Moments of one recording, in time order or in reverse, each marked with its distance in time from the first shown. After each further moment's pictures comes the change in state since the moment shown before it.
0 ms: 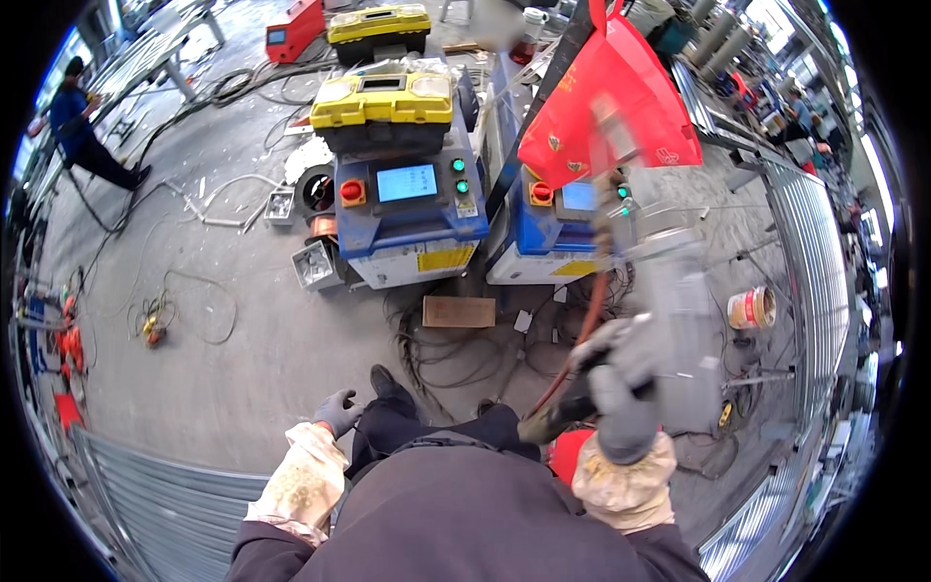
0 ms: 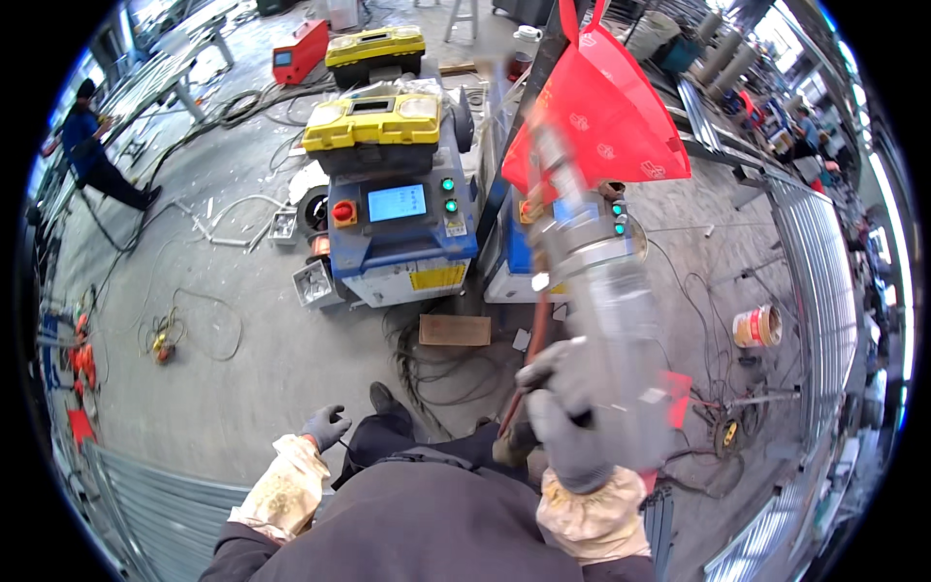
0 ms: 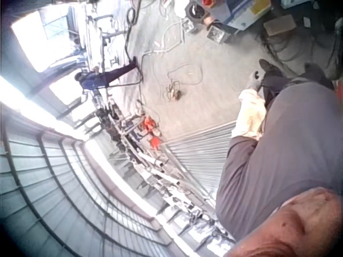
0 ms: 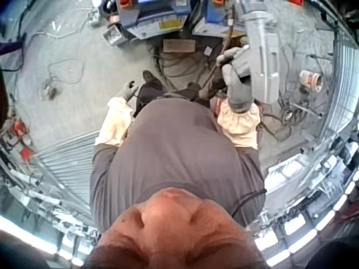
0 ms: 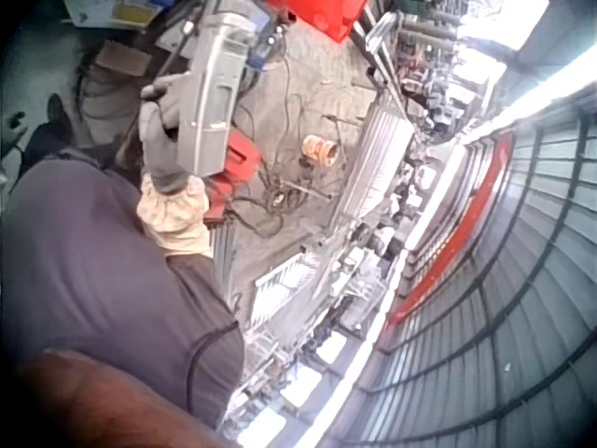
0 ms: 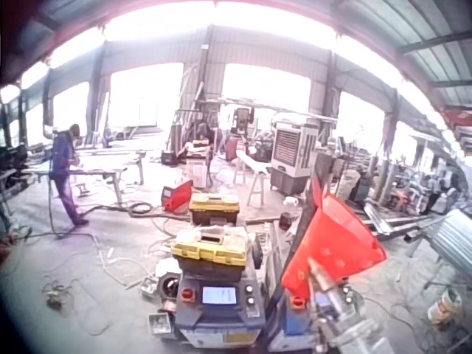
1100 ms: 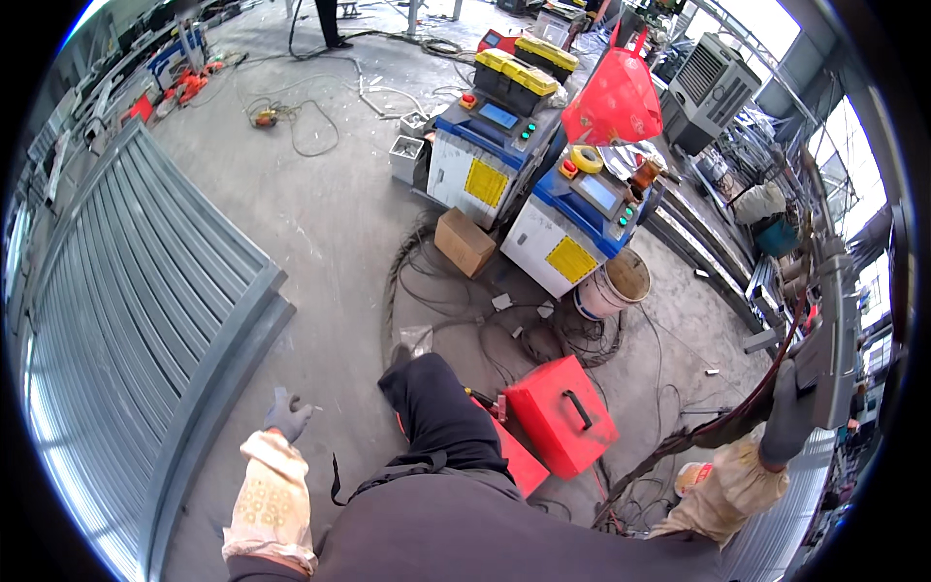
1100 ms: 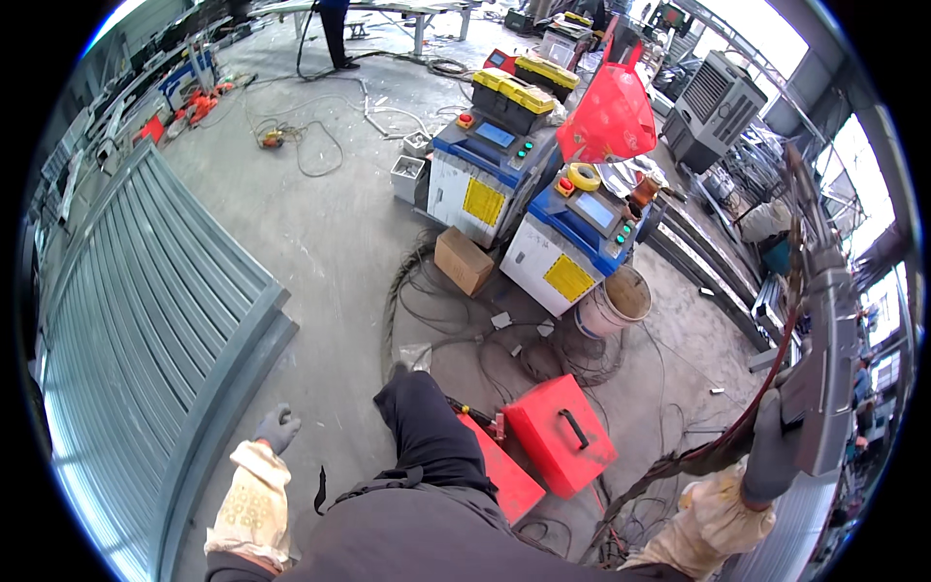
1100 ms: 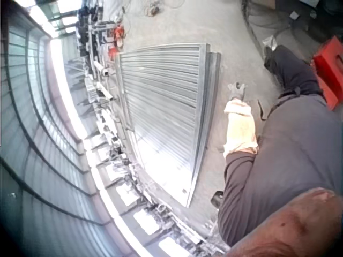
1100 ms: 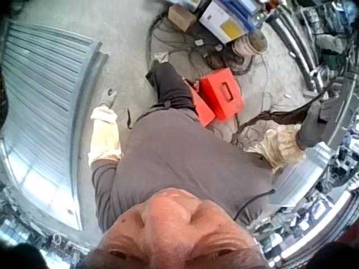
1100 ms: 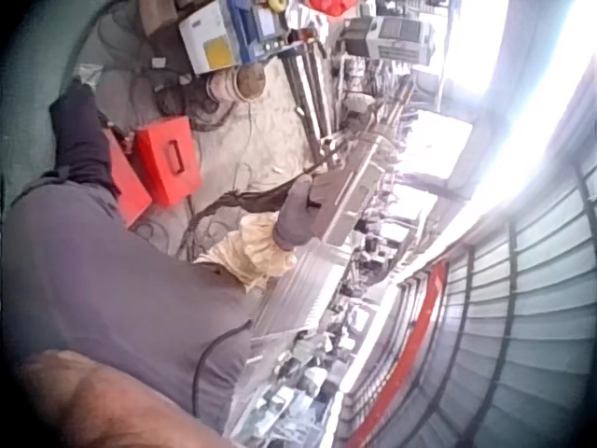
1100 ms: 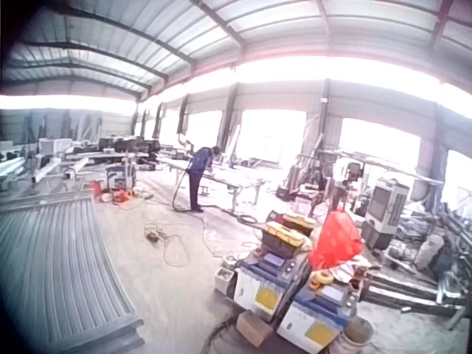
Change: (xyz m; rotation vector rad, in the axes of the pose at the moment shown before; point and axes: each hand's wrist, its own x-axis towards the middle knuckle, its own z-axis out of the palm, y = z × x) left_hand -0.547 0.073 0.627 -0.513 0.665 -0.511; right_hand -0.190 -0.190 -0.661 -0.723 -0.088 -0.721
